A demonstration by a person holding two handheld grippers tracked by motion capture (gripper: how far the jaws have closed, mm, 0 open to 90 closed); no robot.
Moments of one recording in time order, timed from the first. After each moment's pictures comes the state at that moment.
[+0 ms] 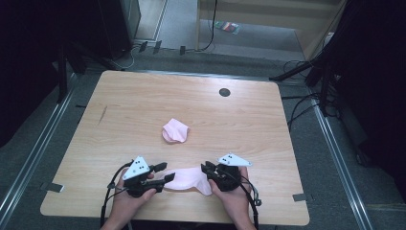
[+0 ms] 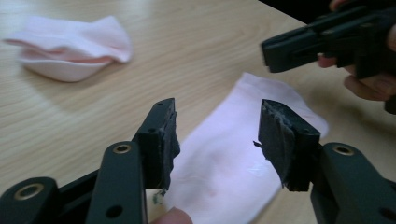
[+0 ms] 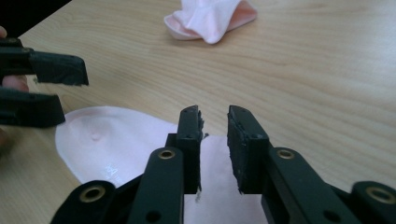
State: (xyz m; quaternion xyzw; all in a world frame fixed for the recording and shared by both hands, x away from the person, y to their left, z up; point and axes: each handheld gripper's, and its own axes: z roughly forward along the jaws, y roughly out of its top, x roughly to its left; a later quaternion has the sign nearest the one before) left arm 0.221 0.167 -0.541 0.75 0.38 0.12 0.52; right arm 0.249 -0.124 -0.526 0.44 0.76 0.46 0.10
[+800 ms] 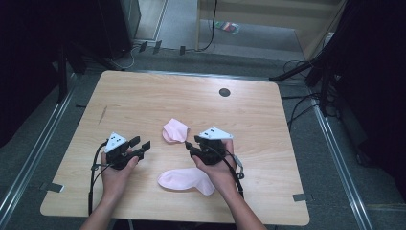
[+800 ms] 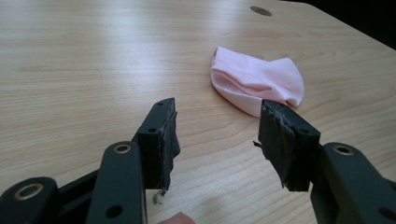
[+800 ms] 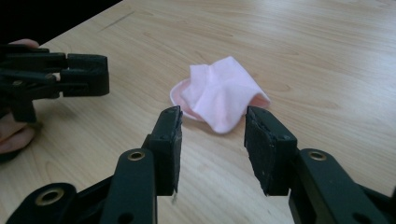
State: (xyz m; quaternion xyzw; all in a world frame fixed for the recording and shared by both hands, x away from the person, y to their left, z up) left arm 0.280 0.225 -0.549 0.67 0.51 0.22 0.50; right arm 0.306 -0.073 -0.490 0.40 0.78 0.46 0.14
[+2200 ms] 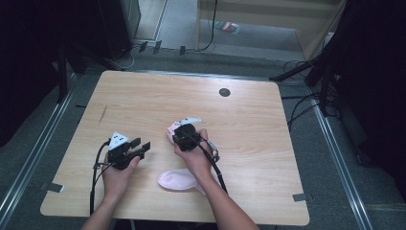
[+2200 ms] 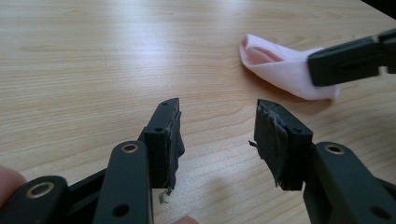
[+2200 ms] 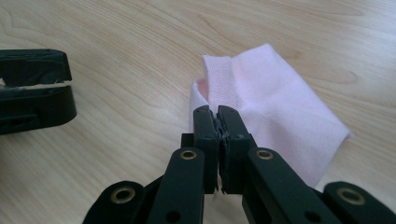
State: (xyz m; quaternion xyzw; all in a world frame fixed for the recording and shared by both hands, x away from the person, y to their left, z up) left arm 0.285 0.222 -0.550 0.68 0.53 0.20 0.46; right arm 0.354 -0.002 -0.516 0.44 0.81 0.37 0.11
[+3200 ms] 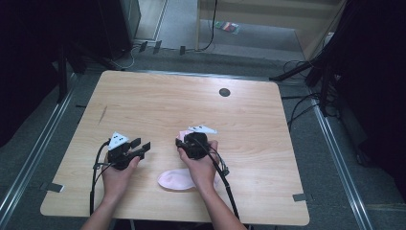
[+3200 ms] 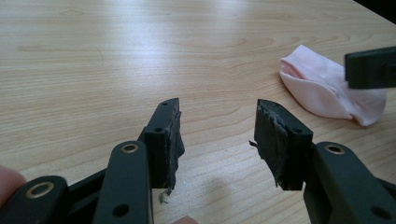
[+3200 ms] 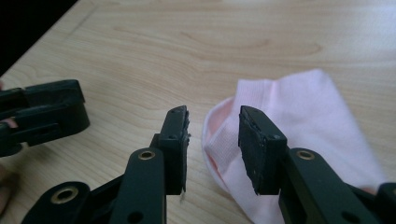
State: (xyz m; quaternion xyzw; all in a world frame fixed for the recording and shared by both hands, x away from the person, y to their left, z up) left arm 0.285 0.222 -0.550 0.68 0.53 0.20 0.47; right arm 0.330 -0.031 -0.521 0.51 0.74 0.44 0.09
